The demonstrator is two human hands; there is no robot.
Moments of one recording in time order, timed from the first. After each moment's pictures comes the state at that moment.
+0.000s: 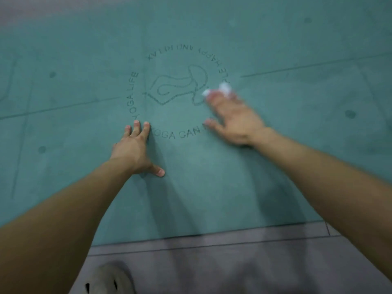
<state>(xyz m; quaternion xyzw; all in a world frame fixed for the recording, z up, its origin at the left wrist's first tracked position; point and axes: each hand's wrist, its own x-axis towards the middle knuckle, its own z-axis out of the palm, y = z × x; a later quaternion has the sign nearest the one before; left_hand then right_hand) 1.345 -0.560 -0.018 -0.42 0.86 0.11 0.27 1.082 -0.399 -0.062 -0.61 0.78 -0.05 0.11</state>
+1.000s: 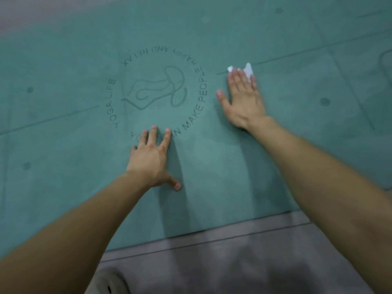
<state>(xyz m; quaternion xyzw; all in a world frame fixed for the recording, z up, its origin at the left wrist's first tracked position) 1.292 -0.486 -0.004 -0.32 0.90 0.05 0.29 1.031 -0.375 -0.059 -0.42 0.90 -0.08 0.10</state>
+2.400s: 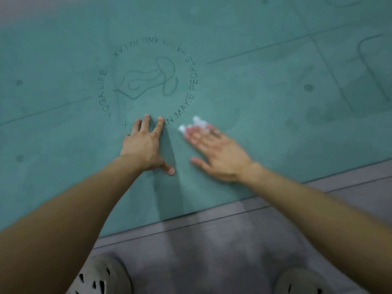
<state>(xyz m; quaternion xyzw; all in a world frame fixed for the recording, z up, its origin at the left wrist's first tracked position) 1.291 -0.485 -0.001 -0.32 0.90 0.04 0.28 1.160 -0.292 -0.064 -0.64 0.76 -0.06 0.09</state>
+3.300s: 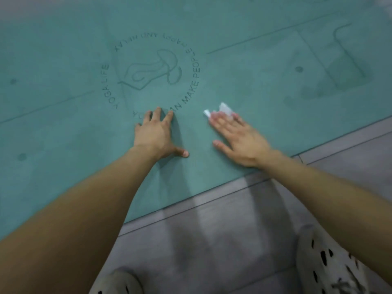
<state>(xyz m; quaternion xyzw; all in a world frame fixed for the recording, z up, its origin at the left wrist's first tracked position) 1.319 -0.489 -0.009 -0.27 0.94 0.06 0.20 1.183 -0.262 -0.063 -0.54 0.83 -0.02 0.10</state>
